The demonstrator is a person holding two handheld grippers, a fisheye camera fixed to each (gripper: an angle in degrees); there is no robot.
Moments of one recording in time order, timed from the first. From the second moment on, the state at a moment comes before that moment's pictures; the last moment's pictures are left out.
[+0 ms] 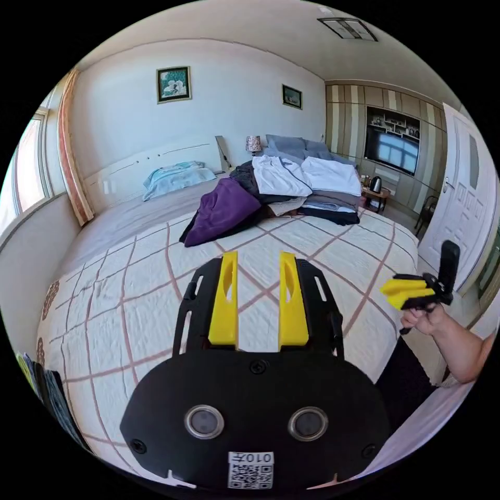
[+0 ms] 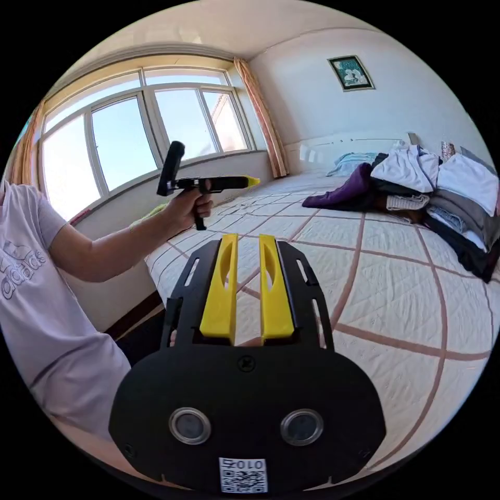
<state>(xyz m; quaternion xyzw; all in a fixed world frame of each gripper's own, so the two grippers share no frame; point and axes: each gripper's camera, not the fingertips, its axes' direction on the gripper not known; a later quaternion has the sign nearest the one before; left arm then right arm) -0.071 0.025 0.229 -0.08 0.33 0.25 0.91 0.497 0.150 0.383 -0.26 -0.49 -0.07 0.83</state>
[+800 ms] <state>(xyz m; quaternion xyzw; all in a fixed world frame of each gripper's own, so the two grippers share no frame) 0.195 -0.130 0.465 -0.23 0.29 0.17 0.91 0.567 0.290 0.550 -0.31 -0.57 0.13 0.75</state>
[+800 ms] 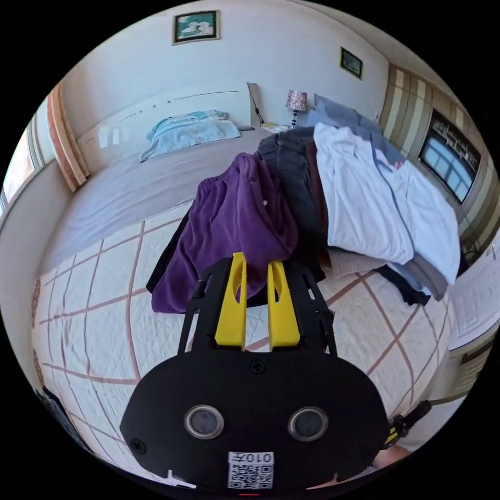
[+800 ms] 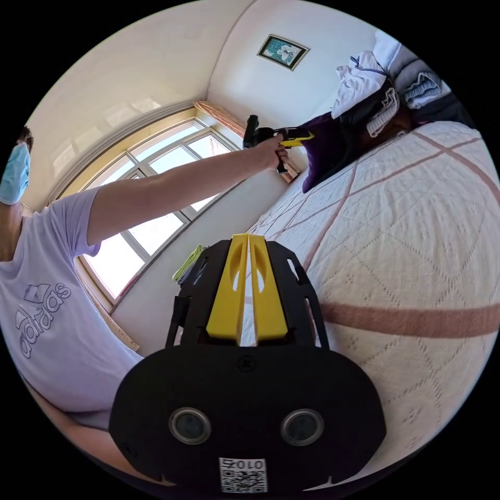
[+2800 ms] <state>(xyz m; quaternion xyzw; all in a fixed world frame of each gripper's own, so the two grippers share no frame) -0.241 0.154 0.233 -0.29 0.40 0.06 0.87 0.297 0.273 0.401 -0.32 -0.59 -0.27 0.69</state>
